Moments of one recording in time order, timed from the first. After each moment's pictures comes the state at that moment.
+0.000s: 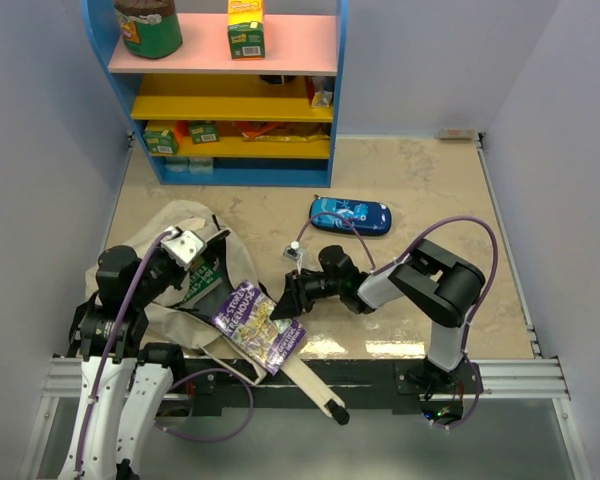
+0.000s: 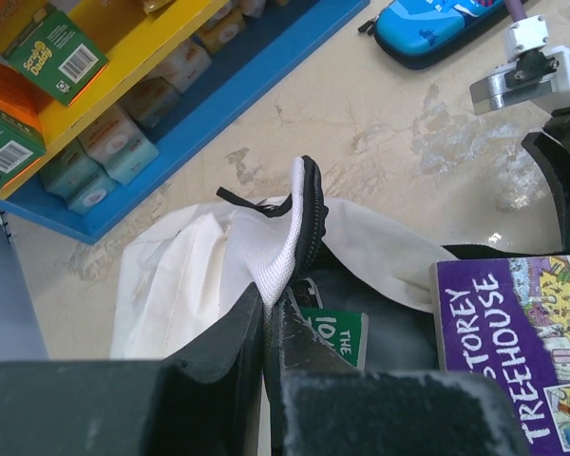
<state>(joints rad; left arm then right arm) -0.06 0.45 0.72 -0.59 0.43 0.51 0.86 1.86 0.63 0.82 -0.76 0.72</state>
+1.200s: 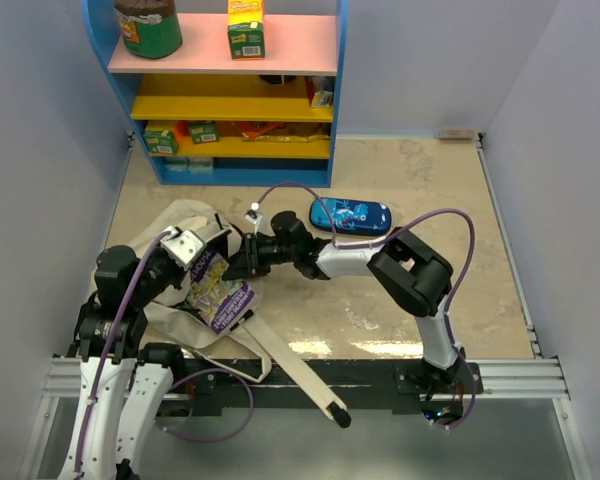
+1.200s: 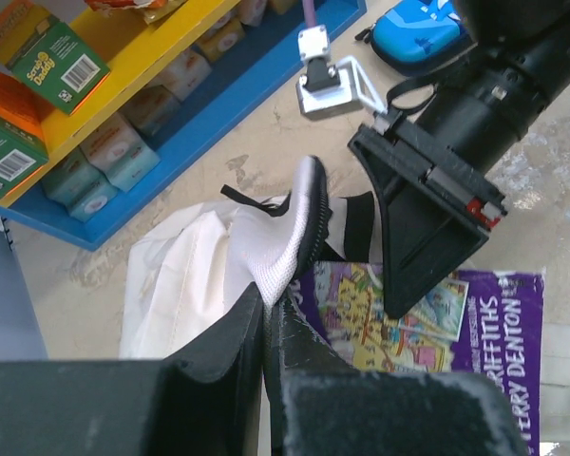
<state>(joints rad) -0.06 0.45 0.73 -0.59 0.44 0.51 0.90 2.04 1.18 0.49 -0.61 0.94</state>
